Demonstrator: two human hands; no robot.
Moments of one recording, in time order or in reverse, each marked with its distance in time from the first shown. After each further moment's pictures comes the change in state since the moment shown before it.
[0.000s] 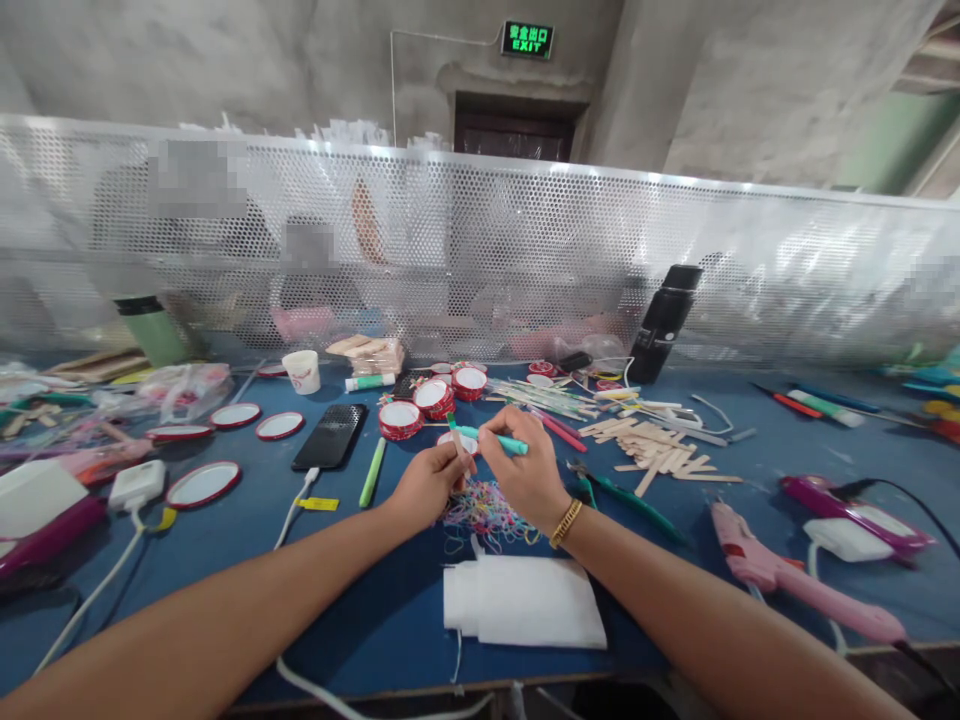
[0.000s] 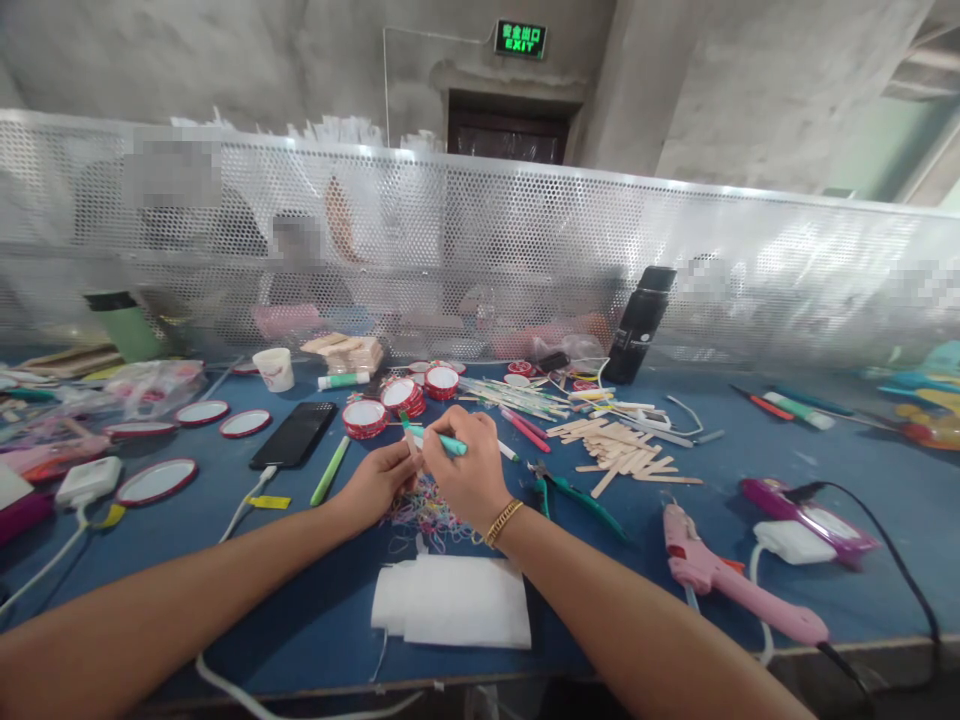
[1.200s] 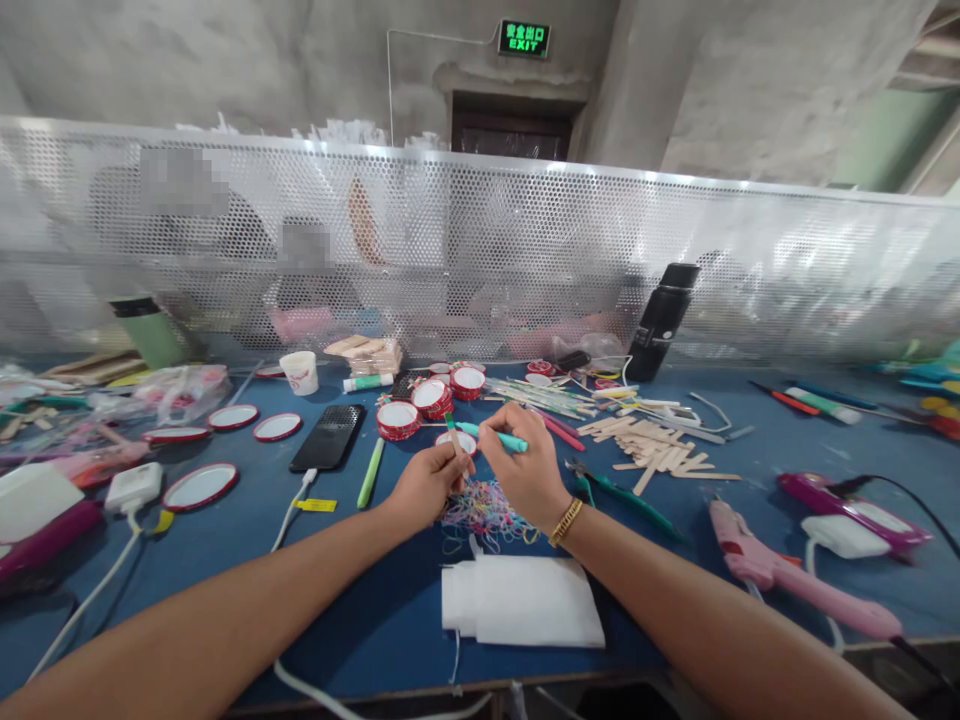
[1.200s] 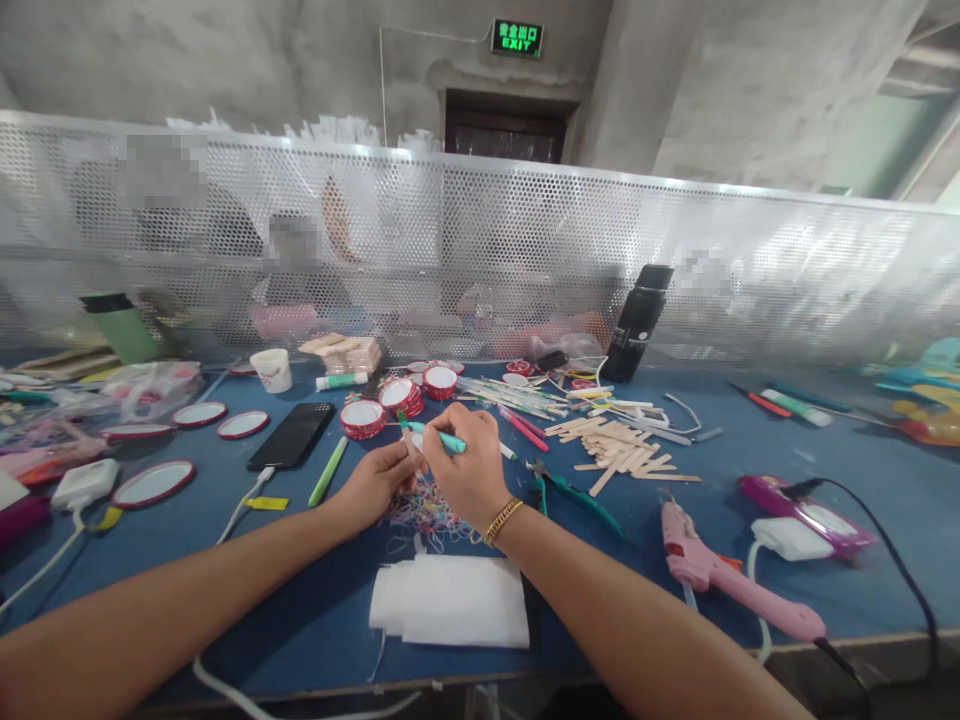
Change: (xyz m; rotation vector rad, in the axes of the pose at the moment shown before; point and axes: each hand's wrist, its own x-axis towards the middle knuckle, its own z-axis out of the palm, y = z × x) left_hand 0.000 -0.001 0.000 -0.001 -0.001 -0.012; right_hand 0.001 -0.001 -0.001 -0.012 0.021 0.012
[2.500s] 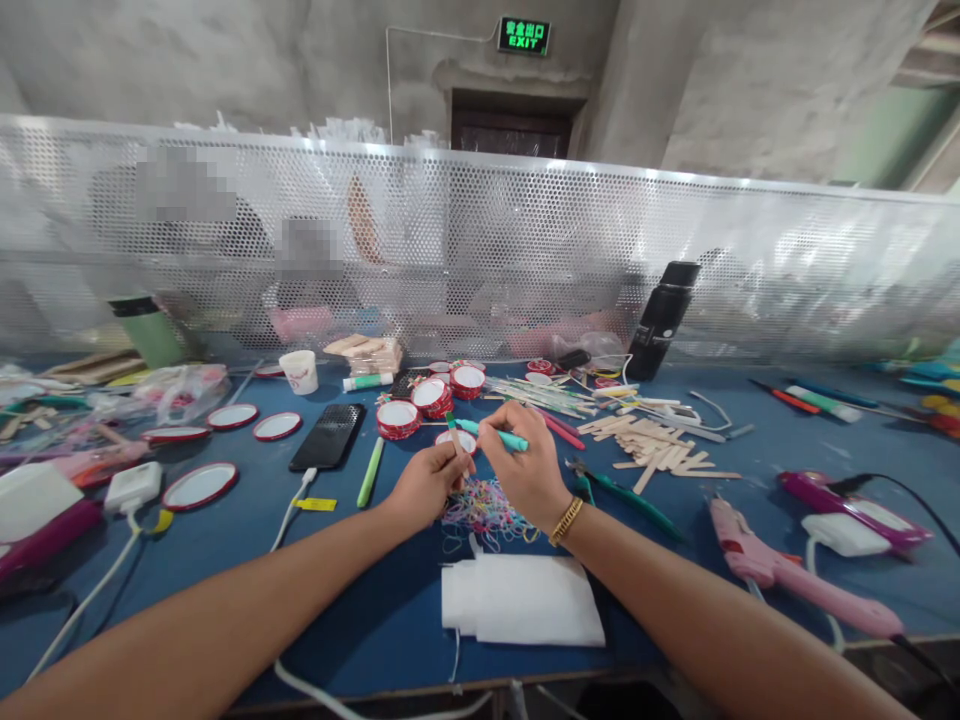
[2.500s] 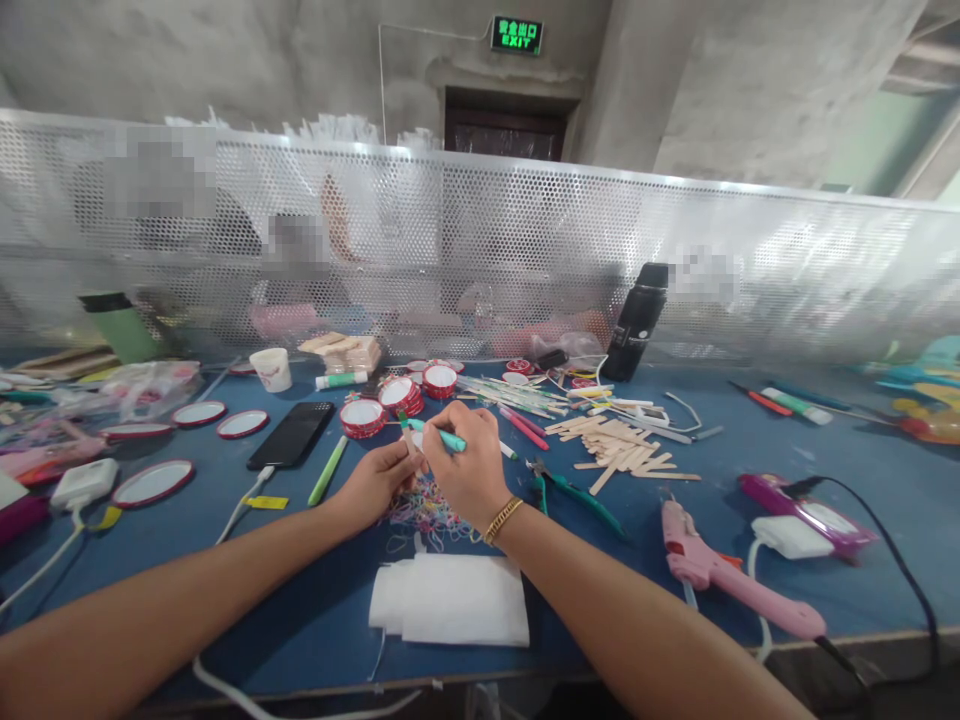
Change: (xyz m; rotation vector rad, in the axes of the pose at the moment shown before) left_hand -0.001 0.004 0.001 0.003 0.010 0.000; right_hand 0.000 -0.001 -0.001 -0.007 0.004 -0.001
